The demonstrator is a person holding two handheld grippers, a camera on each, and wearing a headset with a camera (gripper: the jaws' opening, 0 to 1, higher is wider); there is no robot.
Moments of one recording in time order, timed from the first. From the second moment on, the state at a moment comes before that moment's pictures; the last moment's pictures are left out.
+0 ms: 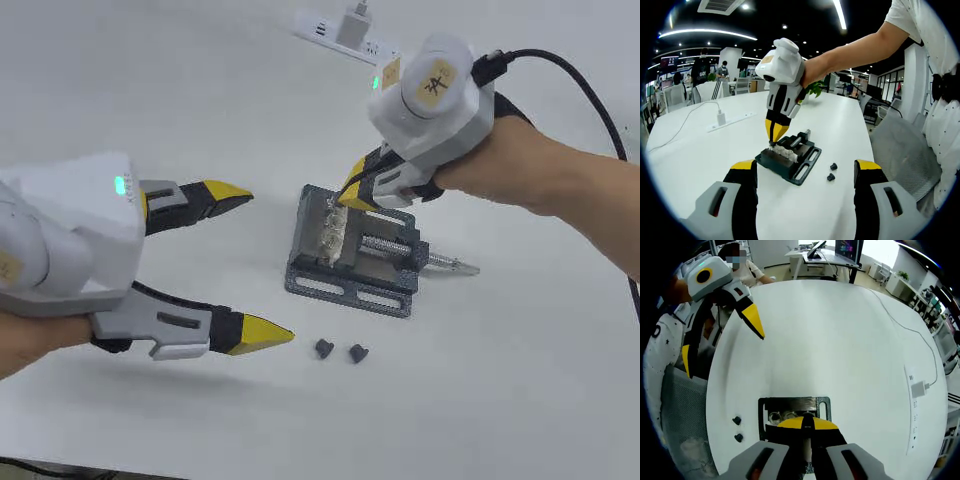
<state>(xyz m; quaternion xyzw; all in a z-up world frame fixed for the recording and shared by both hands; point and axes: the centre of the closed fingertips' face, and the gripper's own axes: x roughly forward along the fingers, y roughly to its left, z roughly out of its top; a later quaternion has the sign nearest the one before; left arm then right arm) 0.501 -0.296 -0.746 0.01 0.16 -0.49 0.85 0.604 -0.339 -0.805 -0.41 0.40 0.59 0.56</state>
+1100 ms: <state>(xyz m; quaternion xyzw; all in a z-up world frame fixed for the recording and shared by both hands) 0.495 -0.297 -0.740 0.02 0.16 -0.50 0.85 0.594 -0.341 -0.789 -0.40 0.38 0.59 0.59</state>
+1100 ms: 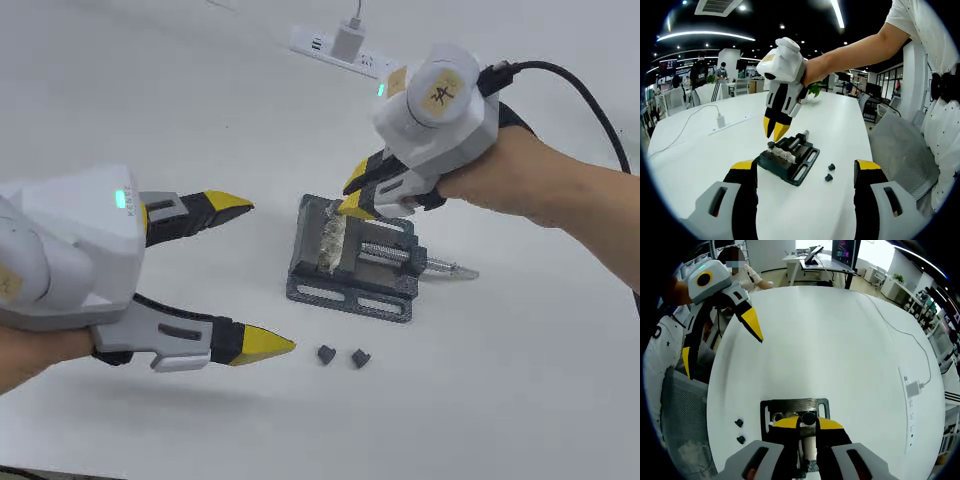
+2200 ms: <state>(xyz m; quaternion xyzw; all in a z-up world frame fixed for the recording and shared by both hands) 0.479 -0.295 -0.738 0.06 0.18 -0.51 0.84 0.567 -0.379 -0.757 -0.33 0.33 0.57 0.67</state>
